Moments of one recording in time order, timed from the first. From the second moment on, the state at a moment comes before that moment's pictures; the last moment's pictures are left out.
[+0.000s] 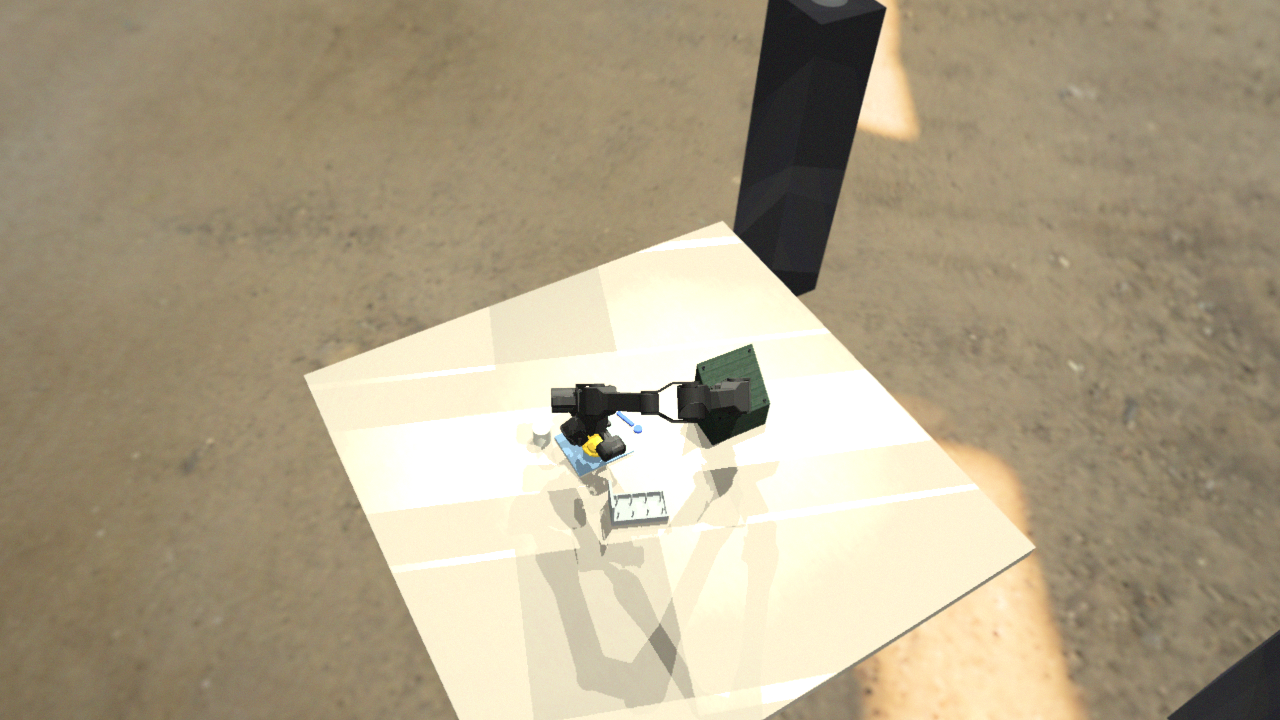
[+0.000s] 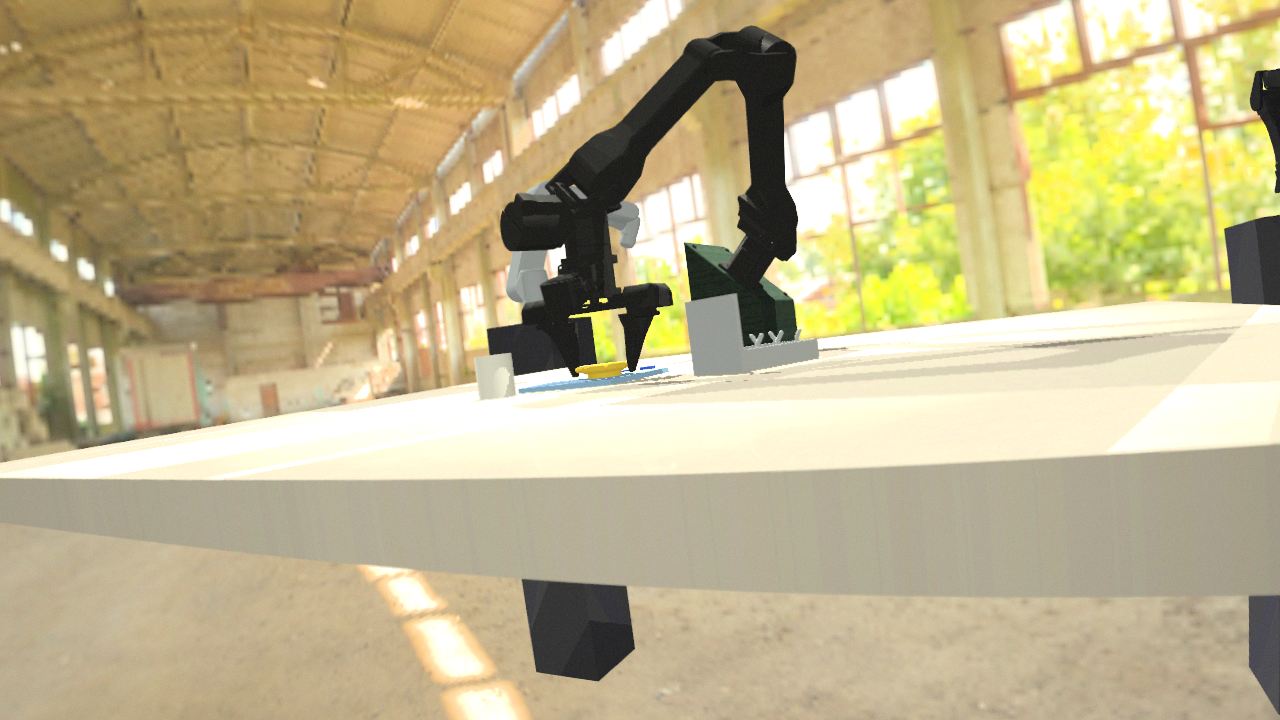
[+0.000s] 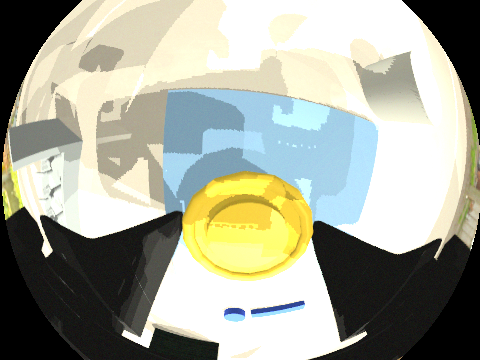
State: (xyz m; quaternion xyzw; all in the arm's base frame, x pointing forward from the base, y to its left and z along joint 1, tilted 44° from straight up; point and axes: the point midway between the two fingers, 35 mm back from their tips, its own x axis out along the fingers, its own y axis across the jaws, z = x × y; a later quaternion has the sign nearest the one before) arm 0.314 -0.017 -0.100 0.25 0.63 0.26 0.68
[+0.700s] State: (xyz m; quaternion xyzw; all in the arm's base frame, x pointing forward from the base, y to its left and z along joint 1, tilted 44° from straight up) arm 0.314 -0.043 -0.078 0.26 0.64 0.26 0.68
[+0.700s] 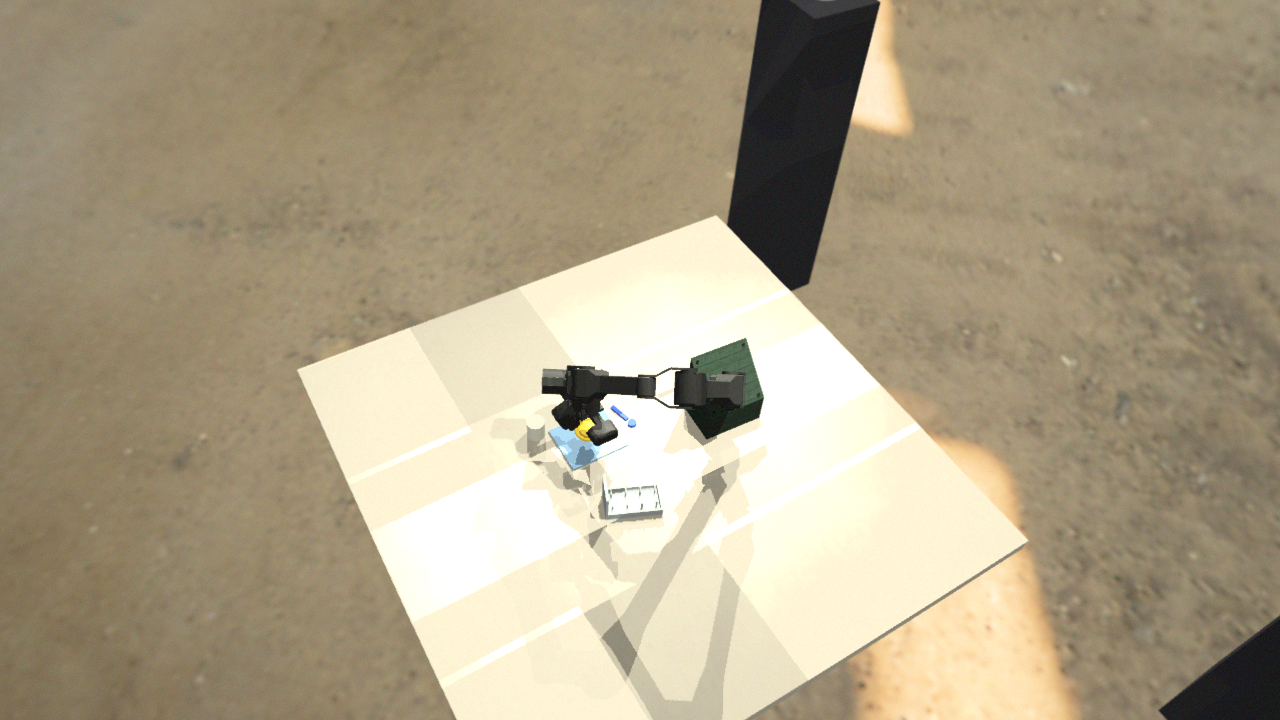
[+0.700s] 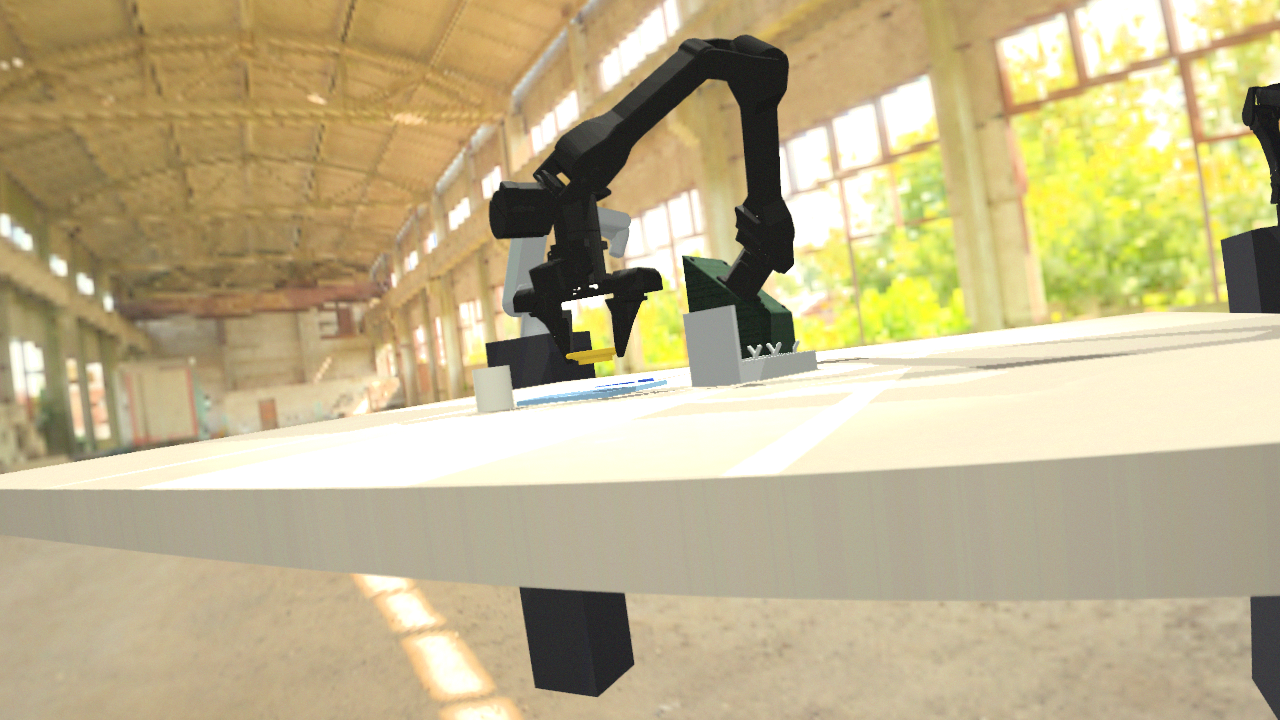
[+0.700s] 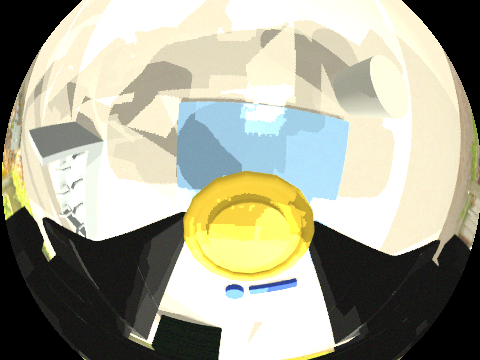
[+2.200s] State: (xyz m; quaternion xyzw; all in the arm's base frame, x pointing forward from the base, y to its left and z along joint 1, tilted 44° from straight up) arm 0.302 -0.091 0.082 0.42 0.68 0.08 0.60
